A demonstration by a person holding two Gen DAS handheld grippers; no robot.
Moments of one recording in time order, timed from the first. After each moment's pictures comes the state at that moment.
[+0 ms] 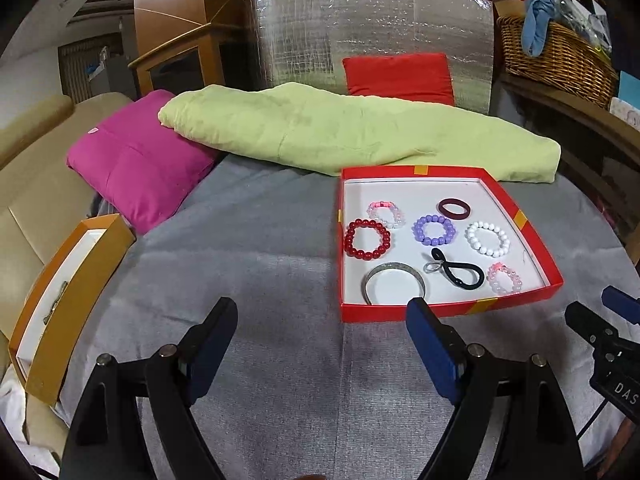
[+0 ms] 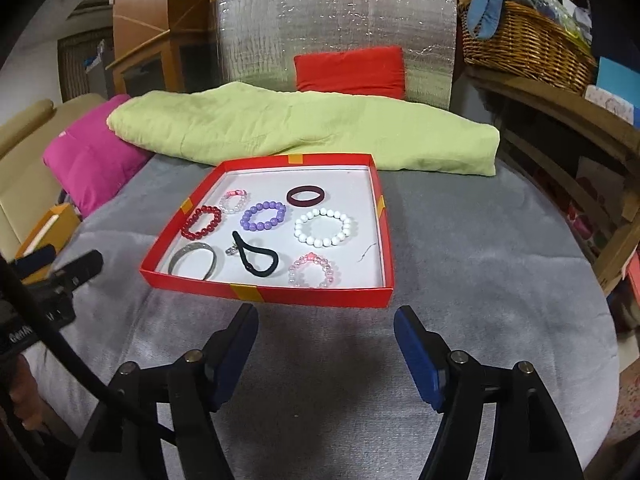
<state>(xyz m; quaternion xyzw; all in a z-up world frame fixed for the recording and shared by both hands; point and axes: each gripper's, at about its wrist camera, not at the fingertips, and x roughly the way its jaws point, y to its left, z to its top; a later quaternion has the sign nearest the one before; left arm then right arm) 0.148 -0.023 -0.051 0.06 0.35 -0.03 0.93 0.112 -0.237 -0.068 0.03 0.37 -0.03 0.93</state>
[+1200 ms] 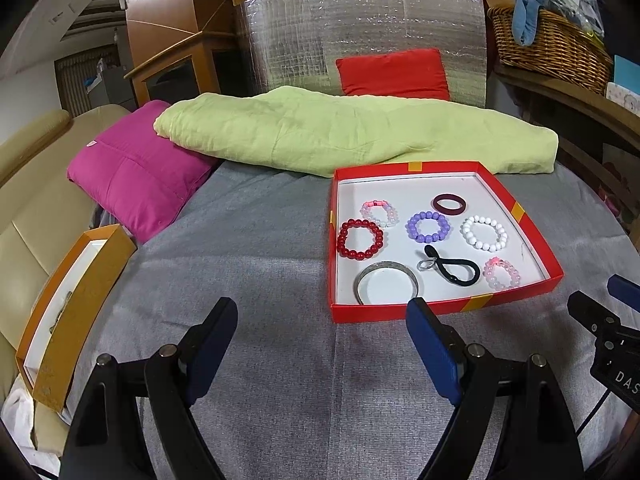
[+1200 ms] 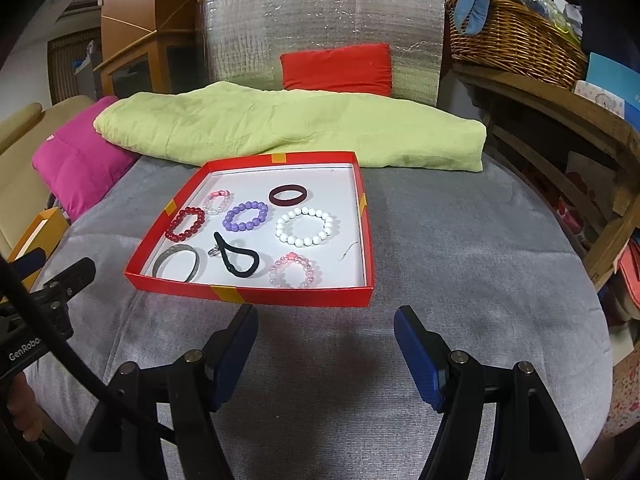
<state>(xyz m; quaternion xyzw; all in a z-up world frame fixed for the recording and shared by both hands) 0.146 -0.036 -0.051 0.09 0.35 -0.03 0.93 0.114 -0.245 -0.070 0.02 0.37 -0.05 0.93</state>
